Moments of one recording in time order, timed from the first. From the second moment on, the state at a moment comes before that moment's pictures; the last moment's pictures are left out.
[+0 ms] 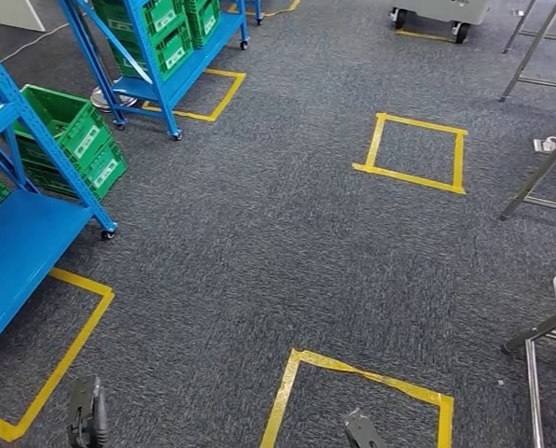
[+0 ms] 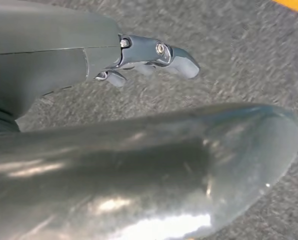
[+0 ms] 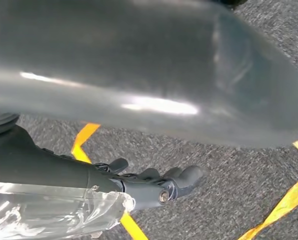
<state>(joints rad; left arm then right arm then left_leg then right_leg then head) -0.18 -0.12 1.19 -0.26 -0.80 0.11 -0.23 -0.09 0.13 -0.02 -0.21 0.43 -0.10 -0.19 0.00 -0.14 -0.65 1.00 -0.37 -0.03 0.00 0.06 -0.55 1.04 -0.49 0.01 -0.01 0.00</state>
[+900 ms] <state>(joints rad) -0.16 -0.11 1.16 -0.27 -0.78 0.09 -0.23 -0.08 0.13 0.00 -0.20 0.49 -0.11 -0.19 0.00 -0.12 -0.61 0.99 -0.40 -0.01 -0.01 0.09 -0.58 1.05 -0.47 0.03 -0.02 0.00</state>
